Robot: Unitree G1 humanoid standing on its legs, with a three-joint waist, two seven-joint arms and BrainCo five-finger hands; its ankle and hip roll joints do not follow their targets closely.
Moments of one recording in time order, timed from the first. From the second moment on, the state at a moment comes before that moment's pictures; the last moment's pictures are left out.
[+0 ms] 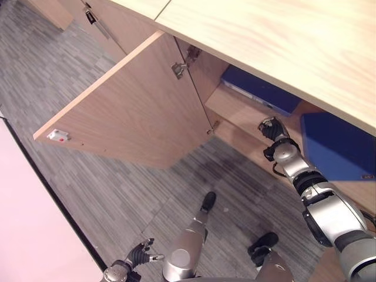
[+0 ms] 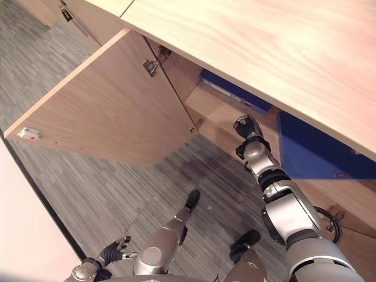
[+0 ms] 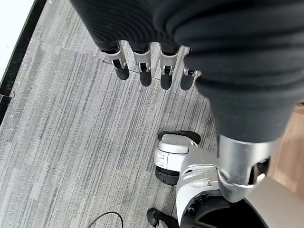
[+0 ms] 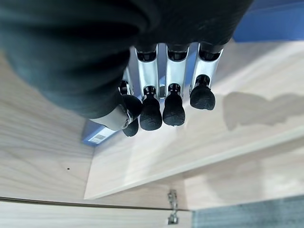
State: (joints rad) left arm 0.12 0.39 -0.40 0.85 -0.15 -0.15 -0.13; right arm -0.87 -0.50 0.43 1.08 -0.02 -0.06 -0.25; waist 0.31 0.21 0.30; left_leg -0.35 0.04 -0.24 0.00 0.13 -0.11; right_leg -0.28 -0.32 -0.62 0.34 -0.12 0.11
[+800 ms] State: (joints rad) left arm 0.07 0.44 -0.46 0.74 -0.19 -0.17 -0.17; right arm -0.97 -0.63 0.46 1.20 -0.02 -0.04 -0.28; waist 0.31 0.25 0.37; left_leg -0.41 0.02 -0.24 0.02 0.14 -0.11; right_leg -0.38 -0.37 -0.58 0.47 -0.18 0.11
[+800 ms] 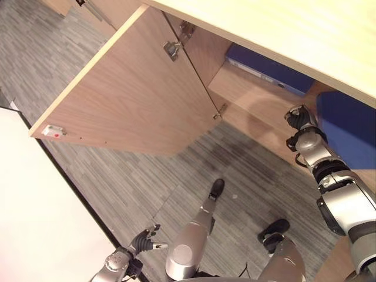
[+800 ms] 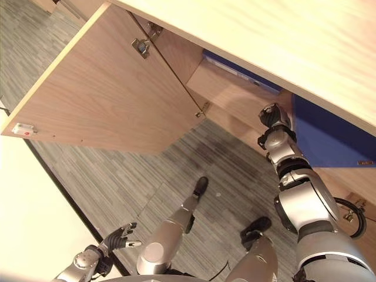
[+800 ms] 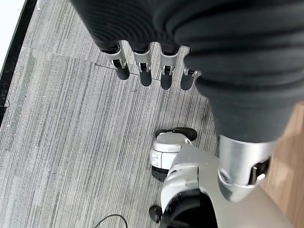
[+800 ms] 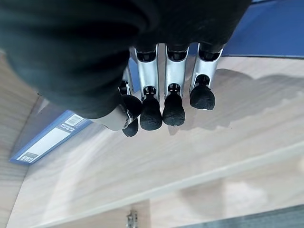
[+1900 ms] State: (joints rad) left arm 0.09 0.56 -0.48 0.55 -0.30 -0.17 -0.23; right arm -1.12 -0.88 0.46 1.30 -0.02 -0.04 -0.28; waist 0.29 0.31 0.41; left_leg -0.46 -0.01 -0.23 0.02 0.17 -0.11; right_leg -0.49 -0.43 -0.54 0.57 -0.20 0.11
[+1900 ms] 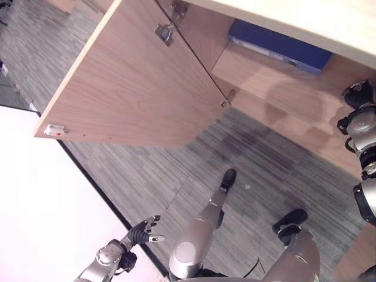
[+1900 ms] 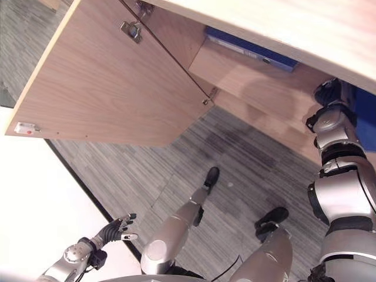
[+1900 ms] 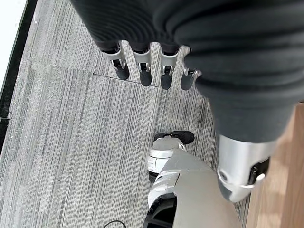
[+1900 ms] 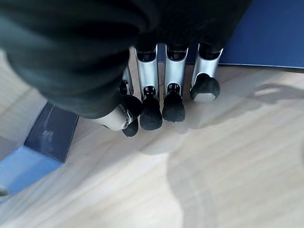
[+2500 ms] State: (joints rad) left arm 0.12 0.62 -0.48 0.52 -0.31 -0.16 -0.26; right arm -1.28 -1.00 0.50 1.24 0.10 -0.04 -0.28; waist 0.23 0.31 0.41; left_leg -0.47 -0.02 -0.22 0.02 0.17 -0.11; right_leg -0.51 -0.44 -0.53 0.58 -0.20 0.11
